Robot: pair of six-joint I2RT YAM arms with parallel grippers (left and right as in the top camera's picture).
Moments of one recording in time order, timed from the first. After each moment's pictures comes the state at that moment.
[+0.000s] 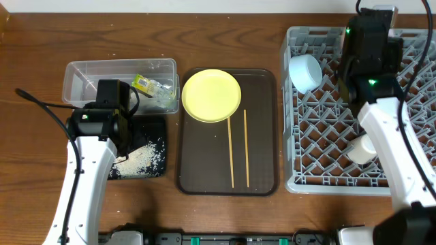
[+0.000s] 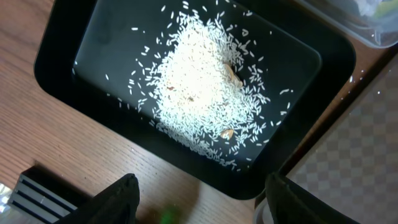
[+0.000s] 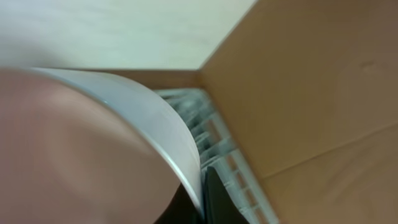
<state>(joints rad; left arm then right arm) 0.00 1.30 1.12 -1.23 -0.19 -0.56 0.12 1.57 1.35 -0.30 0.92 -0.20</state>
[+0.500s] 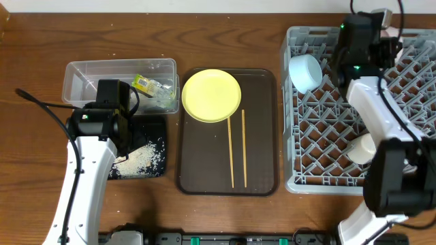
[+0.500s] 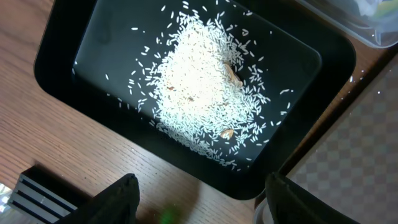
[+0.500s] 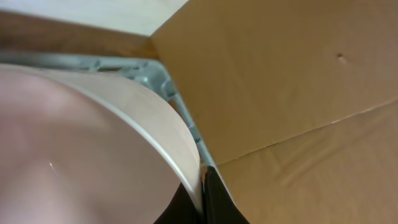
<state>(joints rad) 0.00 1.30 1.12 -1.23 -0.19 -0.56 0.05 1.87 1.35 -0.04 1.11 -0.39</state>
